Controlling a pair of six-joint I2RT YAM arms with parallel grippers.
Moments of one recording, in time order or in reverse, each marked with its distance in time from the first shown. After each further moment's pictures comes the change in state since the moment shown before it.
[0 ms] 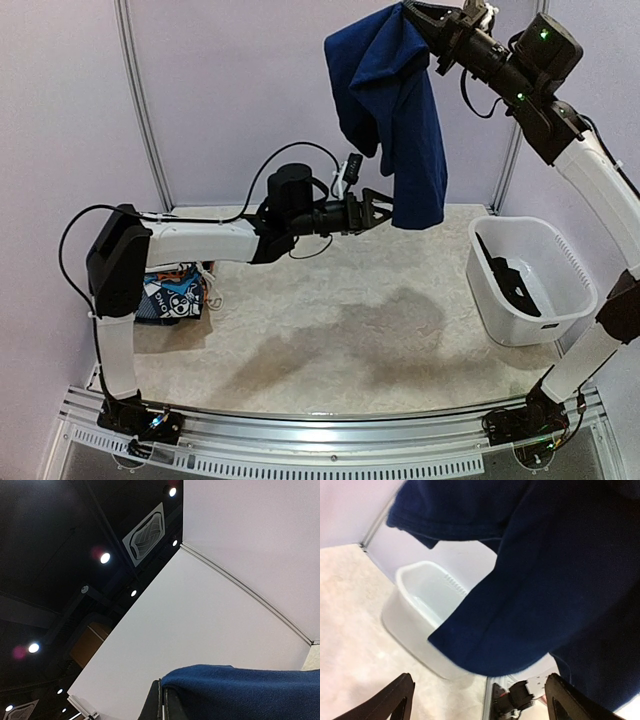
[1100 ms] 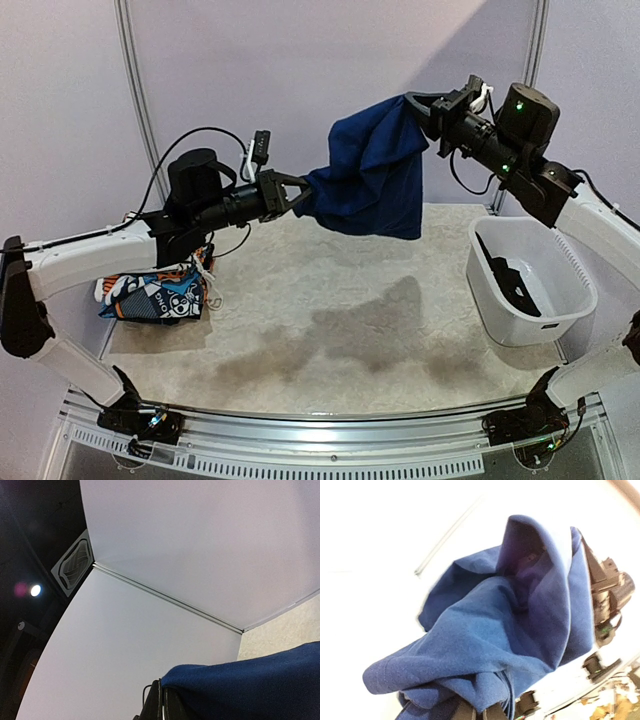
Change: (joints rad) left arm 0.122 -0.563 -0.393 -0.192 -0.189 0.024; right arm 0.042 -0.228 -0.557 0.019 0.303 -0.075
